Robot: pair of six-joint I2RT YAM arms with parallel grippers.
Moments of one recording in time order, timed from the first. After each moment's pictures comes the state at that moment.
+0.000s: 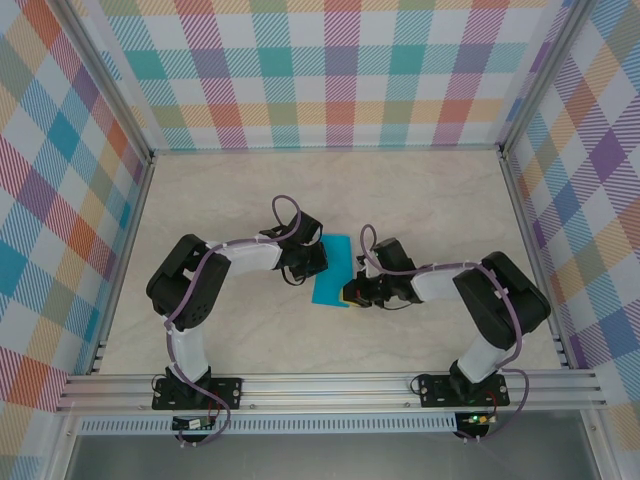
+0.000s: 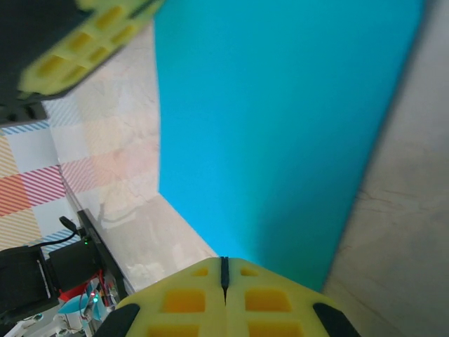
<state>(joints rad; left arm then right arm) -0.64 1.89 1.10 -0.28 0.20 -0.94 0.58 1.67 0.60 0.12 -0.70 0.81</state>
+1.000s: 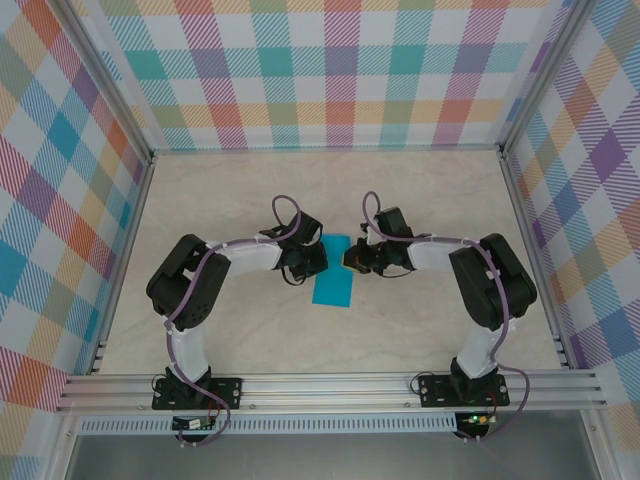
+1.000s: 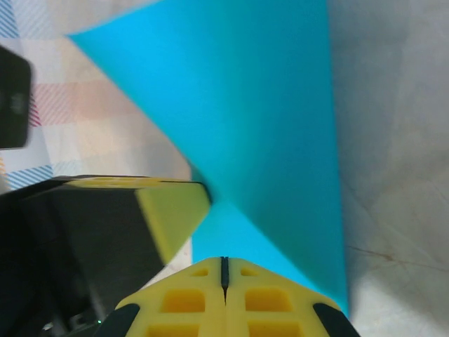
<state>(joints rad) -0.64 1.89 1.10 -0.28 0.20 -0.94 0.46 1.80 0.89 -0.03 -0.64 0.77</state>
